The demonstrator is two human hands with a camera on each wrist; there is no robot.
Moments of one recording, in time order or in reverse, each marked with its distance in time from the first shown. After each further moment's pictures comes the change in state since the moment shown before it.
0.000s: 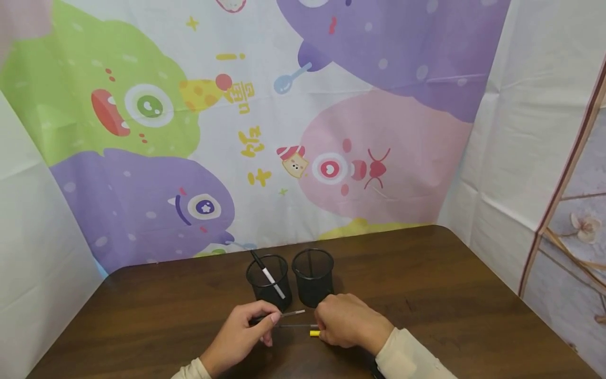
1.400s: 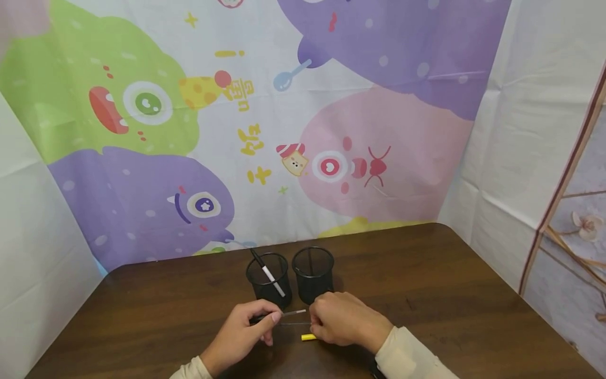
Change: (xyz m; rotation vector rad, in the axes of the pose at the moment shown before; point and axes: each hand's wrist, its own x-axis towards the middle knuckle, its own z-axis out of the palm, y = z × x) left_hand -0.001 0.003 0.001 -0.016 -0.020 0.006; right_hand 0.004 -0.001 0.004 0.068 0.054 -0.049
